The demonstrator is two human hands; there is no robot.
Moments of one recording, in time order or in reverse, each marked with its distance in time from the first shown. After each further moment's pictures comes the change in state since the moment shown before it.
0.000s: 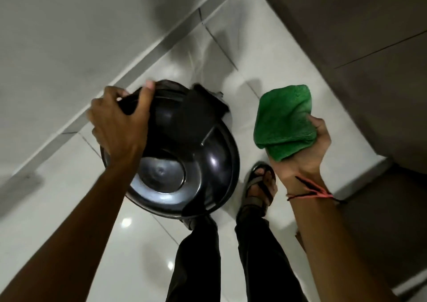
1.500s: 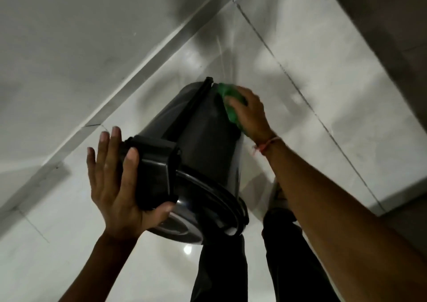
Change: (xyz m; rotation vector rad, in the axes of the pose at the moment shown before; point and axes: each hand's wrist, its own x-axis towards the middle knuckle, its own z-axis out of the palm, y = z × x) left_hand -0.036 -0.127 -0.032 0.168 0.063 0.903; right_hand 0.108 0.123 0.047 -1.255 -0.279 -0.189
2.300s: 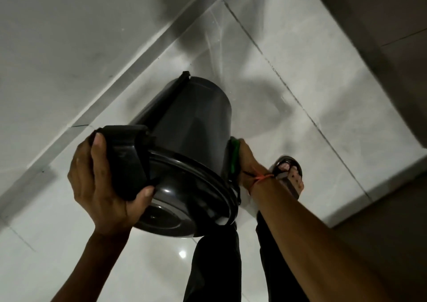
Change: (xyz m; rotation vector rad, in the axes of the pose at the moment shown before) left_hand -0.010 0.000 -0.006 -0.027 0.071 -0.199; right_hand -0.071 0.080 0.033 0.619 0.032 0.855
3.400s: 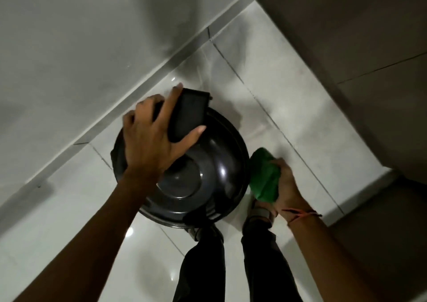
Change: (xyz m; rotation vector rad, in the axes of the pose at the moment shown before) left_hand 0.113 0.066 0.041 0.123 -0.272 0.049; right_hand -0.086 -0.036 -0.102 0.166 0.013 -0.123
